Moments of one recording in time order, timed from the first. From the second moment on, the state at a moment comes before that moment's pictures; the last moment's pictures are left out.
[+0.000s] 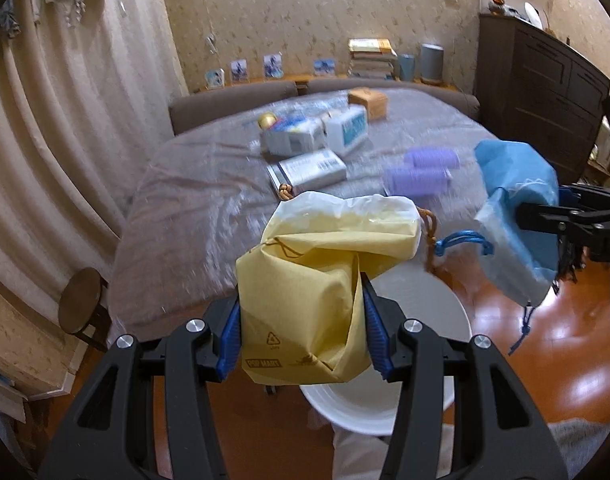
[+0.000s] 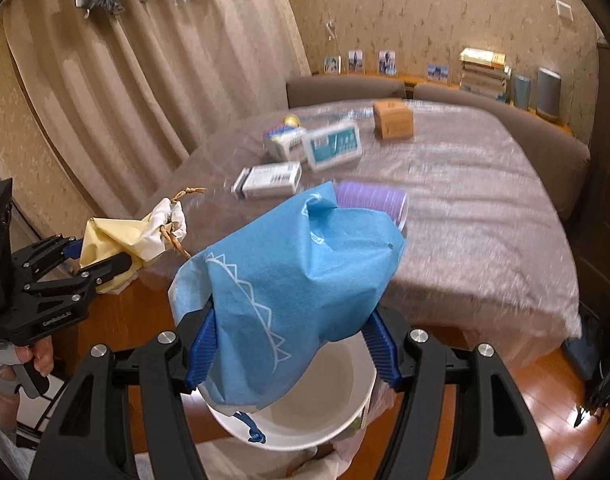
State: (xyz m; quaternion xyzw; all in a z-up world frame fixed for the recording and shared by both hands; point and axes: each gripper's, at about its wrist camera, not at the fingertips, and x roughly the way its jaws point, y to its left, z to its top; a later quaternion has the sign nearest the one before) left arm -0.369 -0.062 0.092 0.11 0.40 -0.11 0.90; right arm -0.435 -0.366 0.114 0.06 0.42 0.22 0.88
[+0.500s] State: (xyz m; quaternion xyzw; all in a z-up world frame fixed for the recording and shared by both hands) left arm -0.381 -0.084 0.019 0.13 0.47 -0.16 0.86; right arm -0.427 -0.348 0.038 0.04 0.51 0.20 0.84
